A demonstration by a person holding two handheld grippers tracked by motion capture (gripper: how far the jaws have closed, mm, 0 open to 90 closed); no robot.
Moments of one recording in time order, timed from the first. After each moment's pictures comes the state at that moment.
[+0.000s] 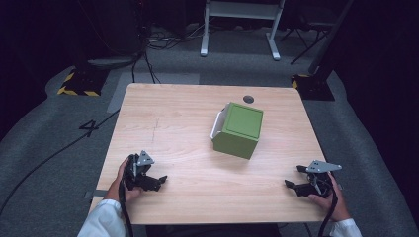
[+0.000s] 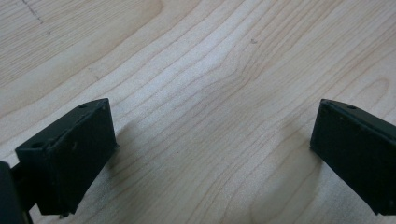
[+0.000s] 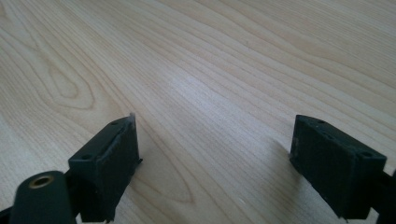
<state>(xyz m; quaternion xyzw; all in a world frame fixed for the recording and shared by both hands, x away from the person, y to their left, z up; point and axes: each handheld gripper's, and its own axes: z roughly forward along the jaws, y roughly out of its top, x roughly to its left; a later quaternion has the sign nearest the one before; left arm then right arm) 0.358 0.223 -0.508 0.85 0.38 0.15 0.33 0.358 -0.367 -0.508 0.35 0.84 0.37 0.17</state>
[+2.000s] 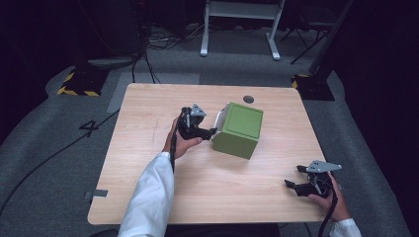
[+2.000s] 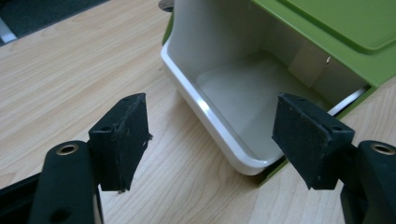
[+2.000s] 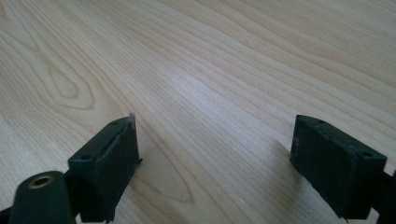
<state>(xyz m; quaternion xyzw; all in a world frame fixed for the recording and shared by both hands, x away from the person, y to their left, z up) 0.482 0.076 -0.430 0.83 0.33 0.15 0.42 0.359 -0.368 -0.508 0.35 0.84 0.37 0.17</state>
